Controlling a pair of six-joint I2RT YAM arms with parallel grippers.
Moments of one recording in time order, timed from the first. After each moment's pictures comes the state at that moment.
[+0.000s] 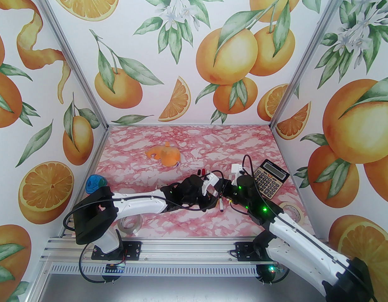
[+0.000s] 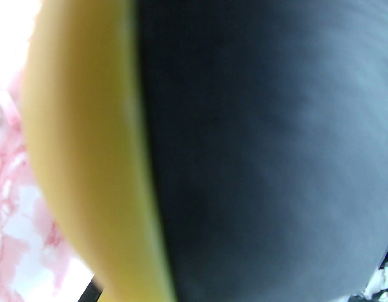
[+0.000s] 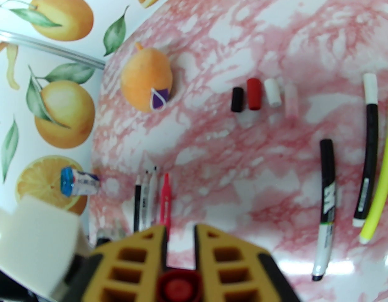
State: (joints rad) left arm -1.08 1.65 0.93 0.12 0.23 -0.44; right arm 0.55 0.80 0.48 -0.17 -0.11 0.97
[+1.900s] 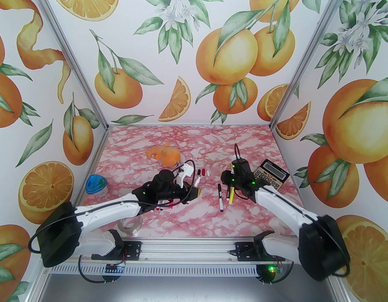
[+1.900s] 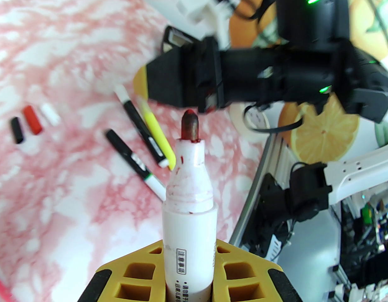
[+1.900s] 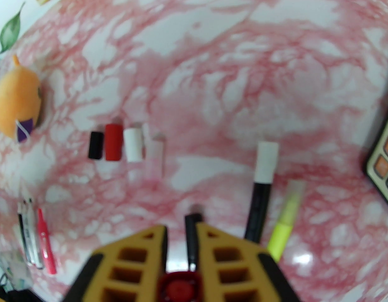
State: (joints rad) left arm -0.87 1.27 0.66 0.20 0.37 -0.52; right arm 0.37 1.31 0.69 -0.24 -0.02 0.55
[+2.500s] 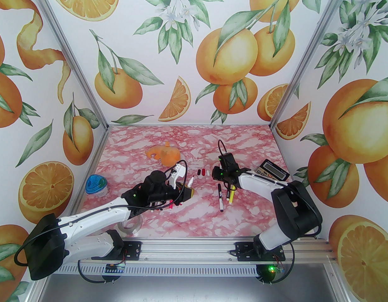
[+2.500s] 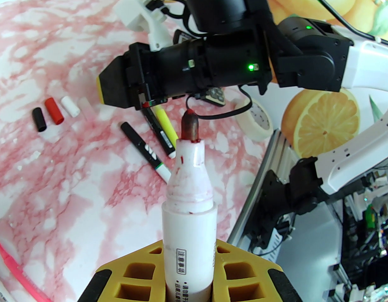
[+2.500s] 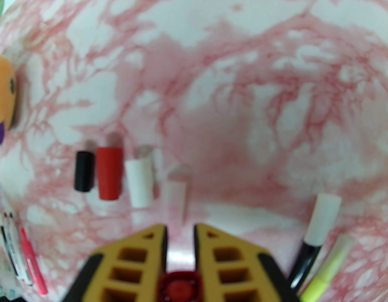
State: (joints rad) left arm -0.86 1.18 0.64 0.11 0.36 -0.51; right arm 0.40 1.61 0.83 -0.18 -0.02 0.53
